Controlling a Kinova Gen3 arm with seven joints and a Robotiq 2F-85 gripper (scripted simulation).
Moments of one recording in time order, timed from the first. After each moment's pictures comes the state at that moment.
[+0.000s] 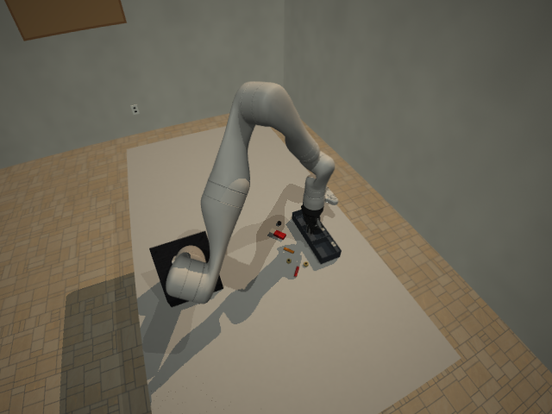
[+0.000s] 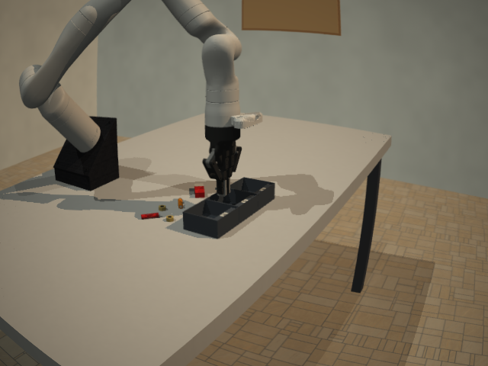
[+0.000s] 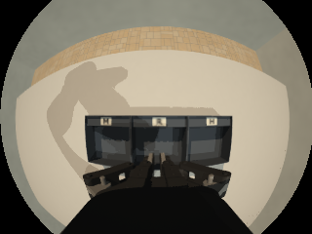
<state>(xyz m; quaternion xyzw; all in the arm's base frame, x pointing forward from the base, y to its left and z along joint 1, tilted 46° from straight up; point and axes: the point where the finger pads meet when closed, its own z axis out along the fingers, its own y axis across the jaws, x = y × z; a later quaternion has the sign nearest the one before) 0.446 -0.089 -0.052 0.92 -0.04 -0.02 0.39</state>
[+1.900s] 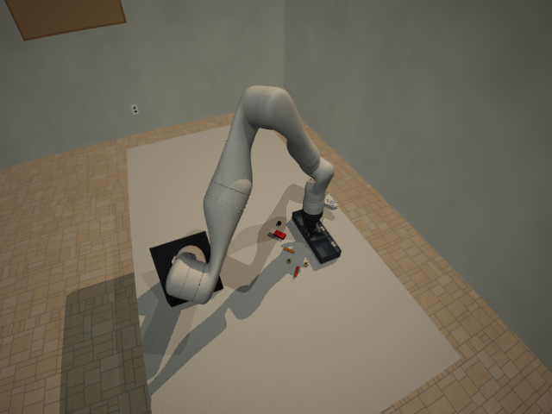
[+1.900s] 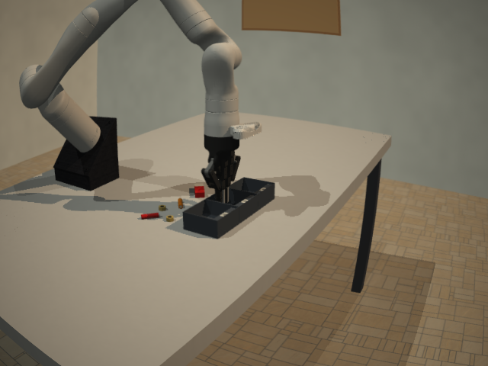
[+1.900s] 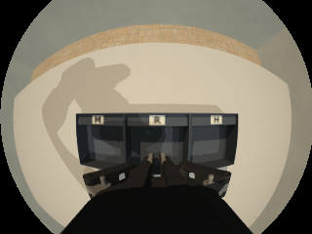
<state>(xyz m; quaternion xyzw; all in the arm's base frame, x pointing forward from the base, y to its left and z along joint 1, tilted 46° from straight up) 0.442 -0.106 -0.064 0.92 -0.04 -0.02 0.39</state>
